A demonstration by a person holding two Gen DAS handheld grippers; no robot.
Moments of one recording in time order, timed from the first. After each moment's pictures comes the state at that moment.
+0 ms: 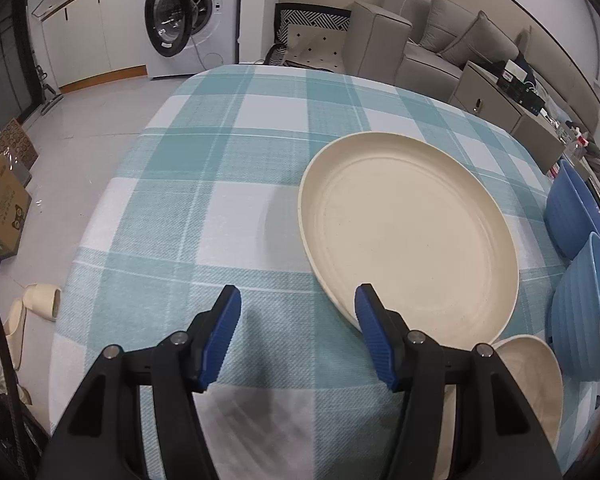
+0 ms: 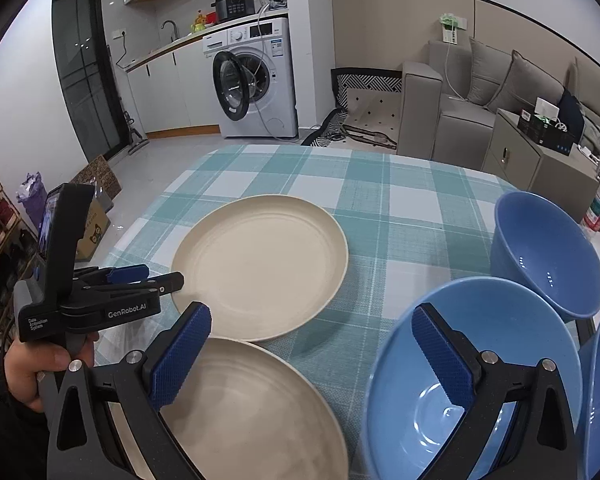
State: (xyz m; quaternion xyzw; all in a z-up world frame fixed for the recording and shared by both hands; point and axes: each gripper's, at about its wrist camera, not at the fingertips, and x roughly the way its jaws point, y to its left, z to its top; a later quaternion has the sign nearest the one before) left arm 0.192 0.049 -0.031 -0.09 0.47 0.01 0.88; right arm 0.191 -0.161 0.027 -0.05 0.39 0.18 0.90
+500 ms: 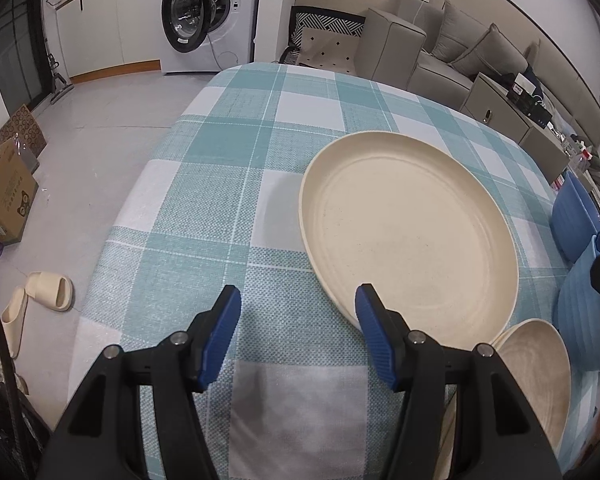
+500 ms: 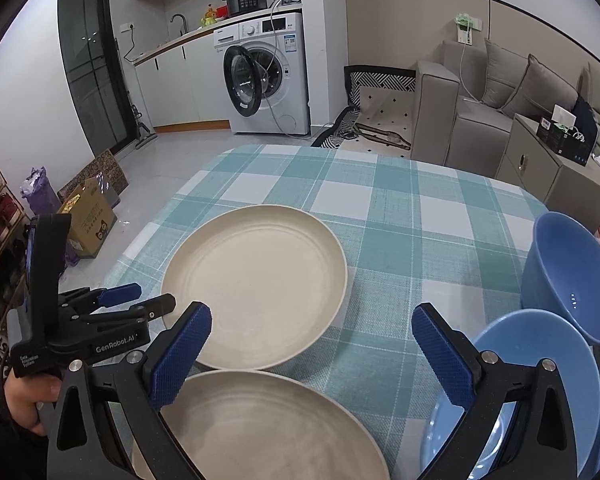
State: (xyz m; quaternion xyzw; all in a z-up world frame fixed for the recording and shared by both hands) left arm 0.176 0.078 -0.035 -0.10 0.47 0.02 0.88; right arm 0.213 -0.121 0.025 -0.05 0.40 0.19 0.90
